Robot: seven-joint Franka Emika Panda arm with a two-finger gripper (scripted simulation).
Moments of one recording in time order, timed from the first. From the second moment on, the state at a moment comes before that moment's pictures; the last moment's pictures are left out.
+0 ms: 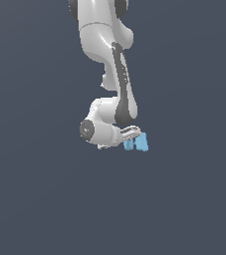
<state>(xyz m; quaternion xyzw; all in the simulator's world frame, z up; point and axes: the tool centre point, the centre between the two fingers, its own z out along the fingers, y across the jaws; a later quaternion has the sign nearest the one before) -0.059 0.069 0.053 -0.93 -0.07 0.17 0.30</state>
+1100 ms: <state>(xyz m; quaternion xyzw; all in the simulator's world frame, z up) -0.065 0.056 0.273 -0.94 -0.07 0.17 0.30</state>
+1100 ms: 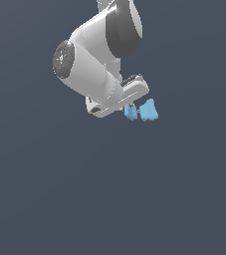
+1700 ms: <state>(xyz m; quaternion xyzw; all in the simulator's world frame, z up) -0.065 0.048 0.390 -0.94 -0.07 0.17 0.30</state>
